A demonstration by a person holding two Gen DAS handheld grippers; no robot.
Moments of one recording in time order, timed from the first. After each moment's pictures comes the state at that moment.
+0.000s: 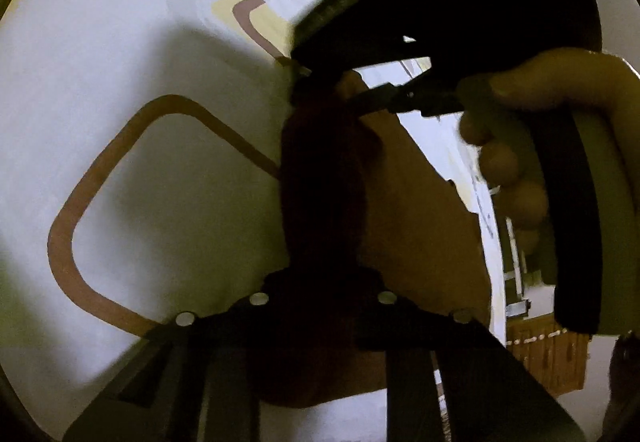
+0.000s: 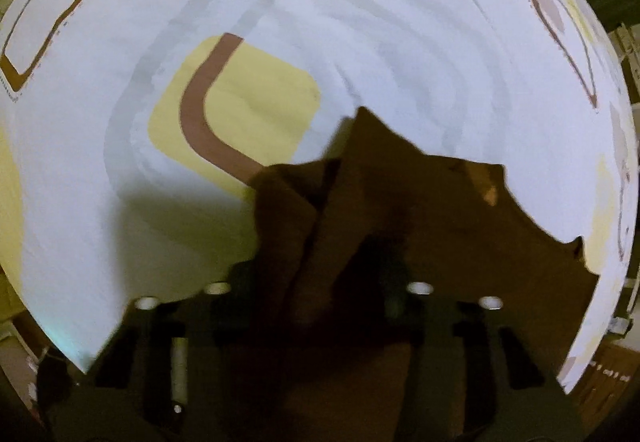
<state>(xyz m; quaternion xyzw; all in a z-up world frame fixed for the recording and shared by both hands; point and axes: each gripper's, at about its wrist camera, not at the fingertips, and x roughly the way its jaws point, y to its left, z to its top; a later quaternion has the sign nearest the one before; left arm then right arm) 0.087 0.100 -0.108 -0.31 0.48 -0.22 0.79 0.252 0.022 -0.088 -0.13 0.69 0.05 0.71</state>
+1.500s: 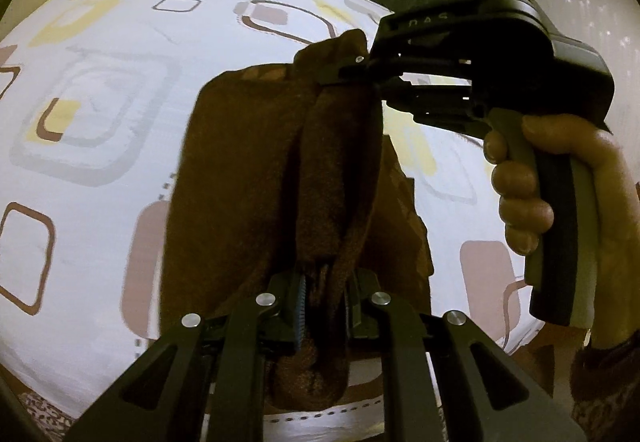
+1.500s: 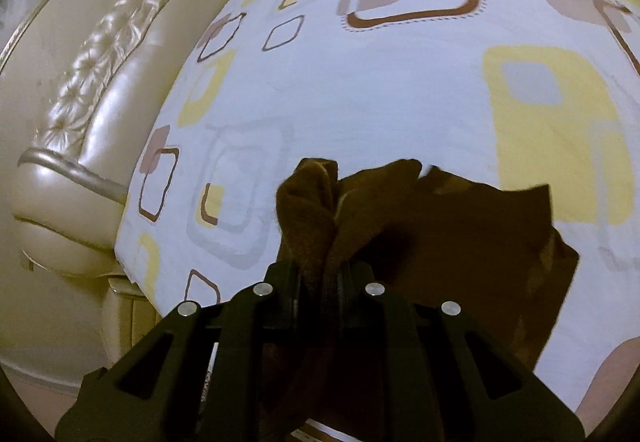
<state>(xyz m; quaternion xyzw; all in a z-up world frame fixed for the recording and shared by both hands) 0.034 -0.131 -0.001 -0.10 0.48 -0.25 0.83 0.195 -0.324 0.001 0.25 0.56 0.17 0.78</state>
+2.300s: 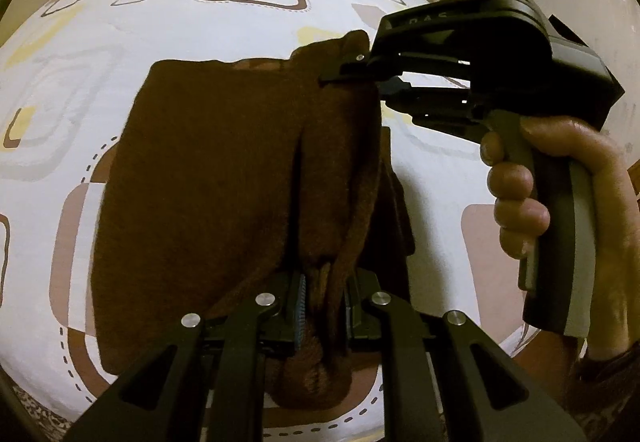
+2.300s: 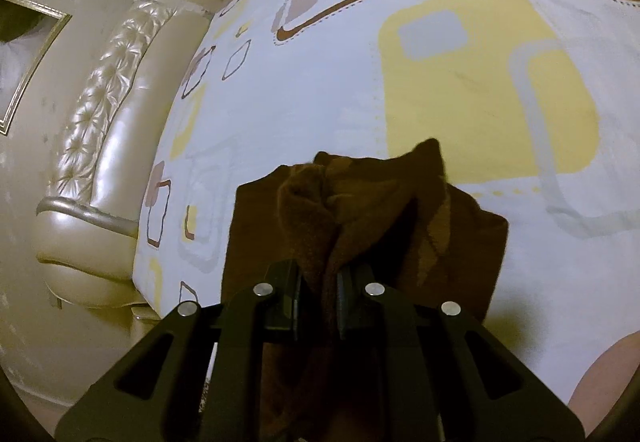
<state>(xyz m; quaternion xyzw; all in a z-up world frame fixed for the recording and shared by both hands) 0.036 -0.201 -0.032 -0.04 0.51 -0.25 0.82 0.172 -0.413 -0.061 0.34 0.54 0.15 0.76</state>
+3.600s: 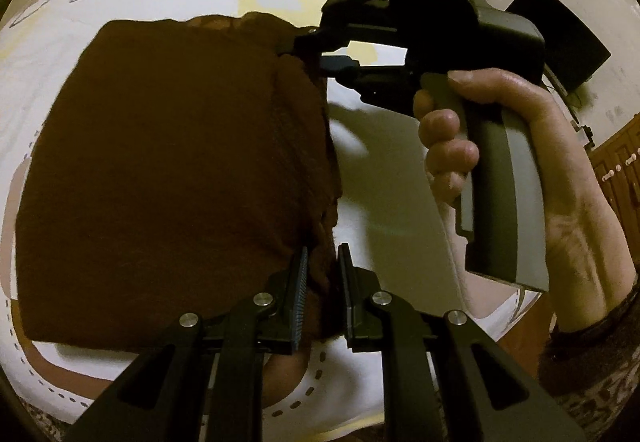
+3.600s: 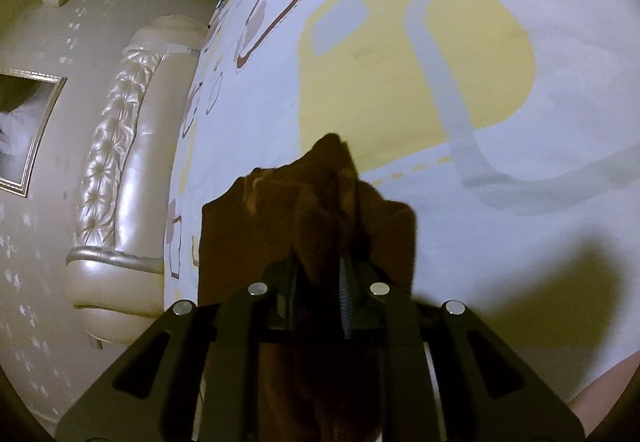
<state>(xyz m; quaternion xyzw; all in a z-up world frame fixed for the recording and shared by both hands) 0.012 -0.250 -0.058 -0.01 0.53 -0.29 0.80 0.150 -0.463 -0.121 0.44 0.51 0.14 0.73</state>
